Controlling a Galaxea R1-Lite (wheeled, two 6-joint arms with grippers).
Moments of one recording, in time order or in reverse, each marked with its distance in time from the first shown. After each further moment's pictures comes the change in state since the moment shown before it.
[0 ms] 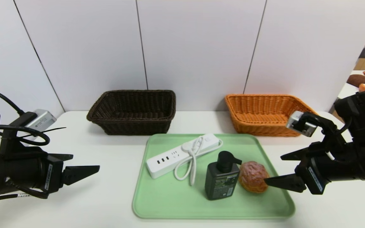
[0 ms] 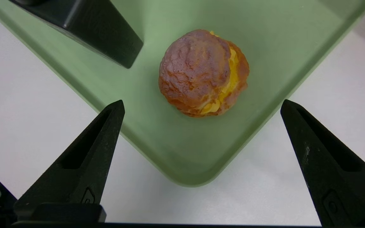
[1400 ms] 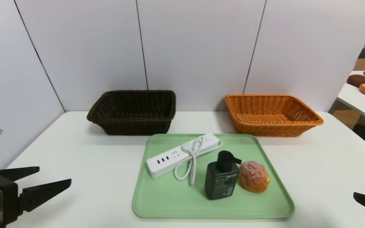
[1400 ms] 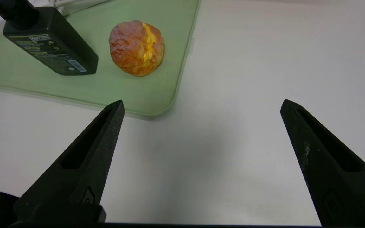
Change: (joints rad) left arm 0.044 -0.271 0.040 0.140 0.033 -0.045; right arm -0.256 -0.634 0.240 0.082 -0.114 0.291
